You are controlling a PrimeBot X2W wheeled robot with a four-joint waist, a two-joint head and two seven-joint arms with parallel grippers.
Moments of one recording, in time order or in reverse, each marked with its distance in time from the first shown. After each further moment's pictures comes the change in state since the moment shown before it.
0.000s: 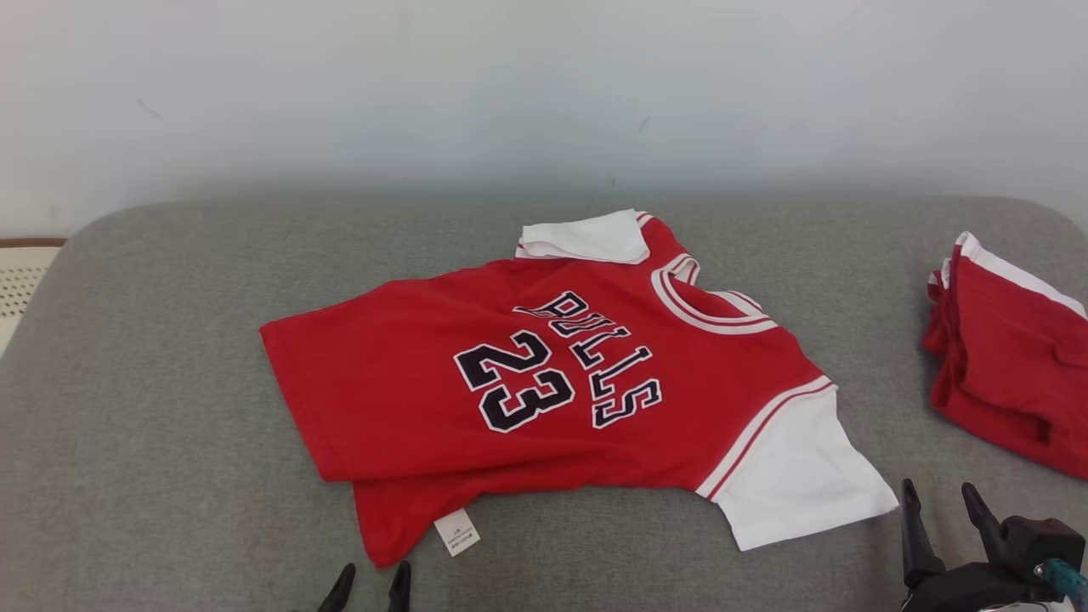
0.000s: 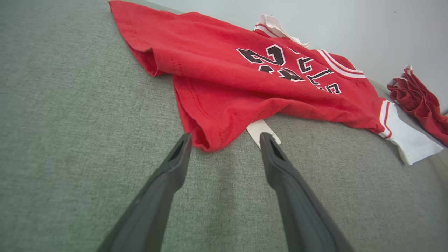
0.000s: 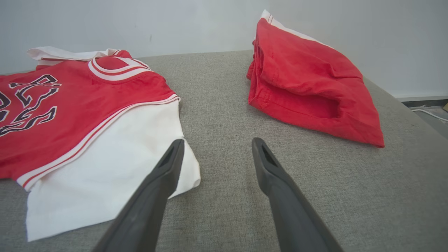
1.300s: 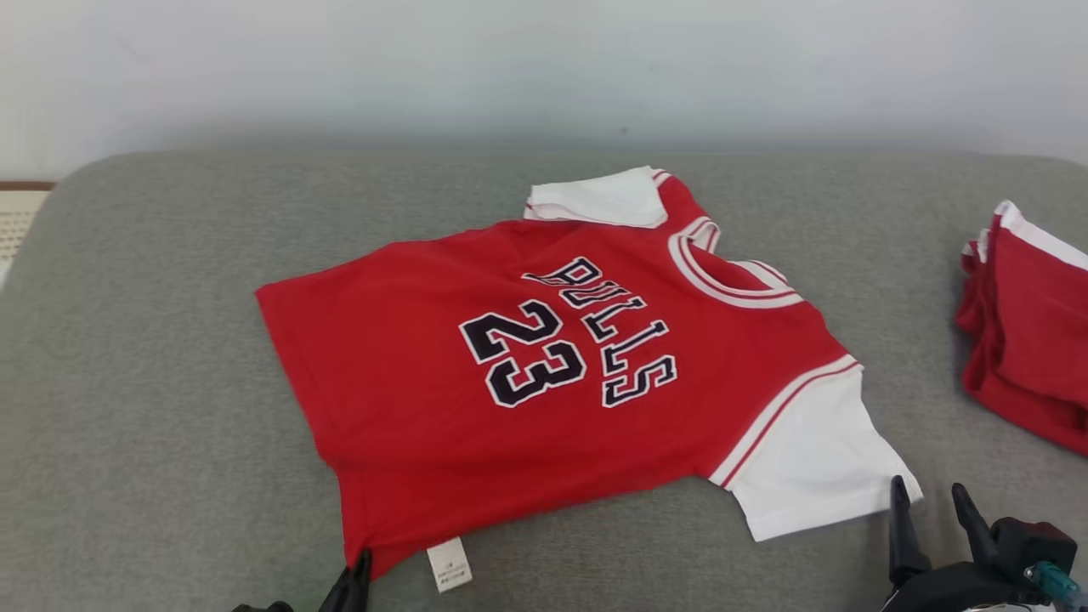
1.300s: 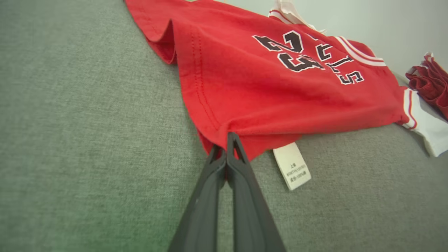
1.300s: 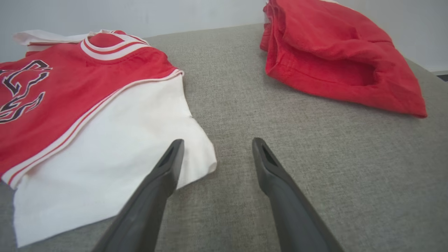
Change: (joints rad) left arm -0.011 0.000 0.070 -0.017 0.081 -0.053 0.000; right arm 0.000 0.063 -0.057 -0.030 -0.014 0.000 0.000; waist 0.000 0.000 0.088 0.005
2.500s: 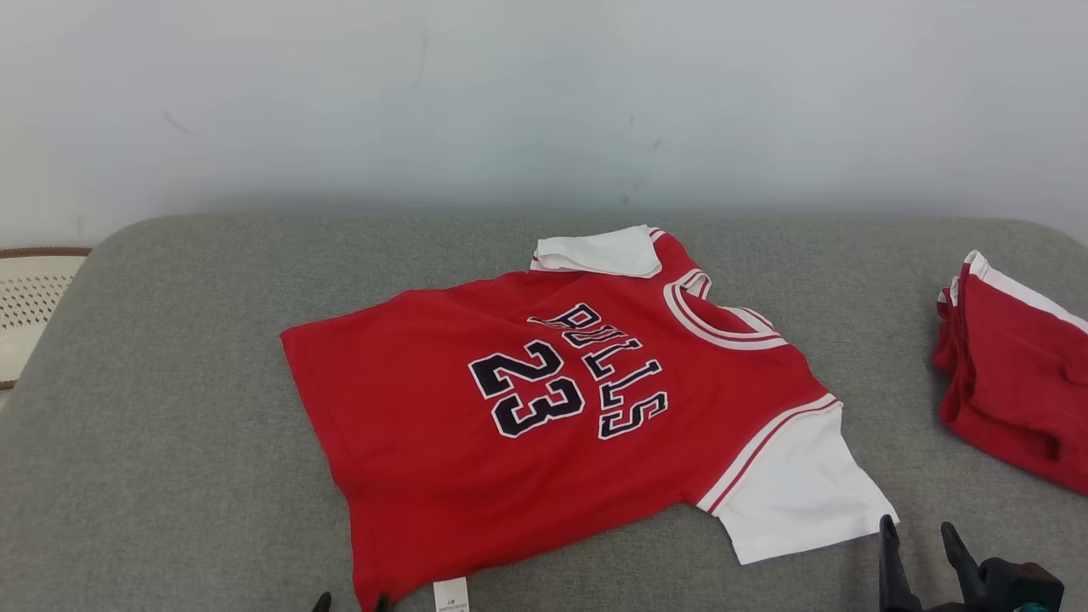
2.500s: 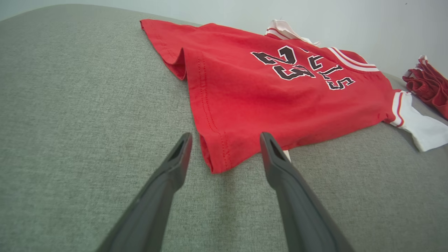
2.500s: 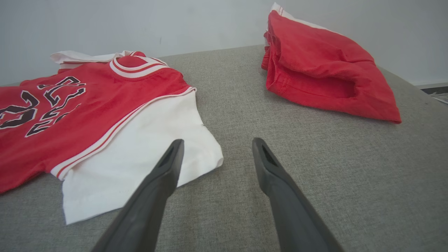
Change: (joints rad) left arm 0.104 0.000 0.017 -0.058 0.047 0.047 0.000; right arm 0.084 0.044 -0.010 -0.042 -0.036 0.000 0.000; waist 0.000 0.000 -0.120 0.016
